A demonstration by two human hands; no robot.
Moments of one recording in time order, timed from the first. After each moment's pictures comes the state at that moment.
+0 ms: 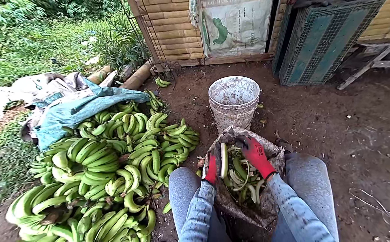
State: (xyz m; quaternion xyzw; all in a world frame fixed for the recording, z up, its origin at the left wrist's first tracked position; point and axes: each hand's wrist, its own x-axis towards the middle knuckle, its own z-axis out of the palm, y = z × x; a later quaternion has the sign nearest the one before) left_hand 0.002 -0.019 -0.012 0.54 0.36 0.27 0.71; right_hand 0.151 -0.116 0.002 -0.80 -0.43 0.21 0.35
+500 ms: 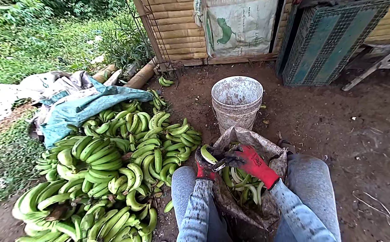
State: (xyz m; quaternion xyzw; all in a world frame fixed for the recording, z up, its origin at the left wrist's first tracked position) left_hand -0.014 0.012 -0.009 0.17 0.25 0.42 0.85; right_hand 0.129 -0.128 0.007 -0.68 -0.63 0.16 0.34
